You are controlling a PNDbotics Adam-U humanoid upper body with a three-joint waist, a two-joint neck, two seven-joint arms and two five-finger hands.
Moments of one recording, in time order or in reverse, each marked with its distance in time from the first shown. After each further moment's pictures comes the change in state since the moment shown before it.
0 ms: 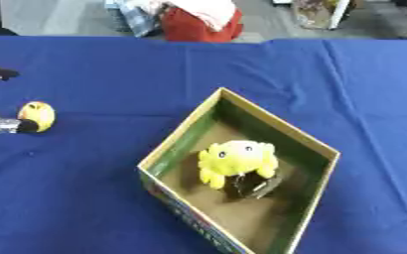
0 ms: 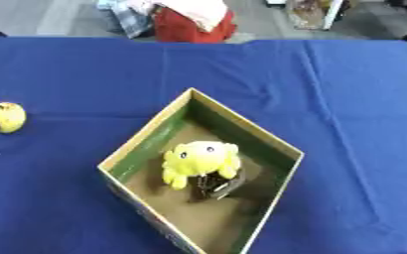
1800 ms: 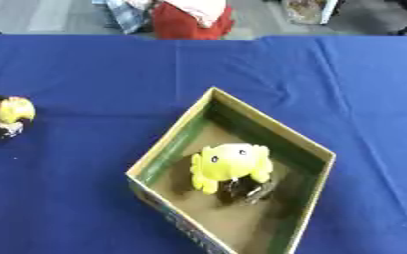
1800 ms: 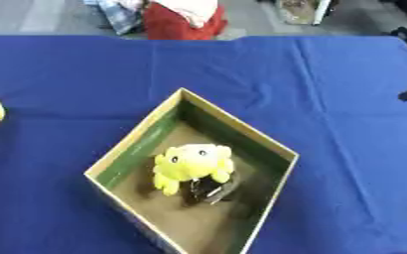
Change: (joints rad) left arm -0.106 -0.106 -0.004 0.340 -0.153 0.041 0.122; right arm -0.009 0.041 0.018 0.000 0.030 0.026 0.008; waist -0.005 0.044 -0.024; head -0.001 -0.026
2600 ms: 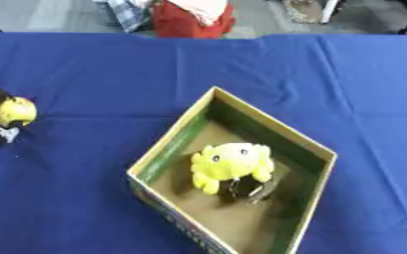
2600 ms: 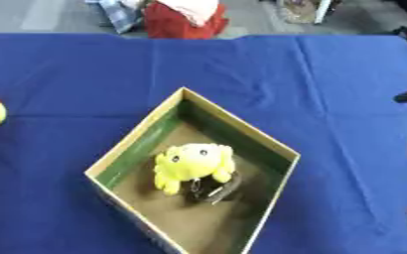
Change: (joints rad) left arm 0.007 -0.001 -0.008 -0.087 0.106 0.014 -0.023; right arm 0.001 0.014 0.005 0.000 0.006 0.010 0.012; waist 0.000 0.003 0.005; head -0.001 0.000
